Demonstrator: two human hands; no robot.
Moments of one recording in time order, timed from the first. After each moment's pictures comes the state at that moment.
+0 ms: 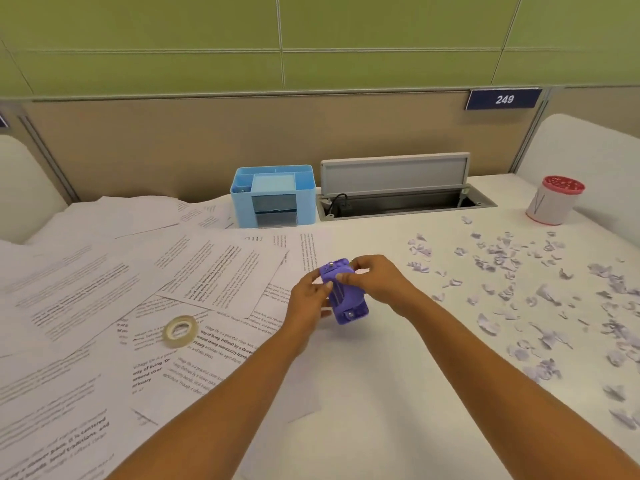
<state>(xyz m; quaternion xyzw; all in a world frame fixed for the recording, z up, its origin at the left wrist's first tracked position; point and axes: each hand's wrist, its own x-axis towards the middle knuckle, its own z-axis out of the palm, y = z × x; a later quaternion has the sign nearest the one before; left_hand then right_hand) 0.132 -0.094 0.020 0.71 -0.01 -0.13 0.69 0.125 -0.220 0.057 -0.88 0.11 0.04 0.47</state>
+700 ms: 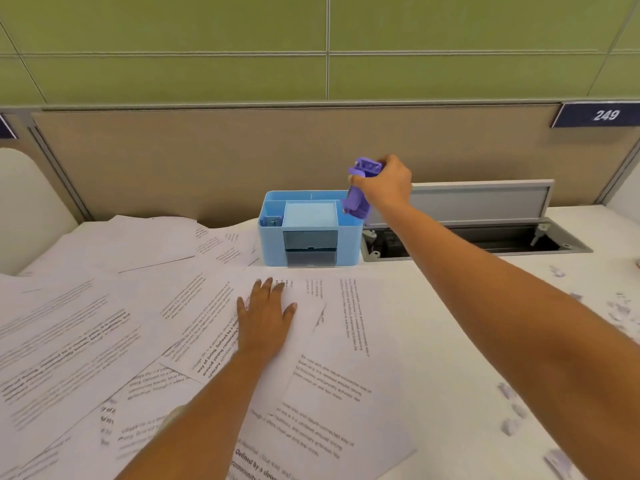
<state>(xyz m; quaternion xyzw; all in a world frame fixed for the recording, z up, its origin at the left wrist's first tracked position) 0.304 -0.002 -0.034 0.99 -0.04 0.01 0.14 0.375 -0.200 0.126 -0.85 0.13 -0.25 0.46</state>
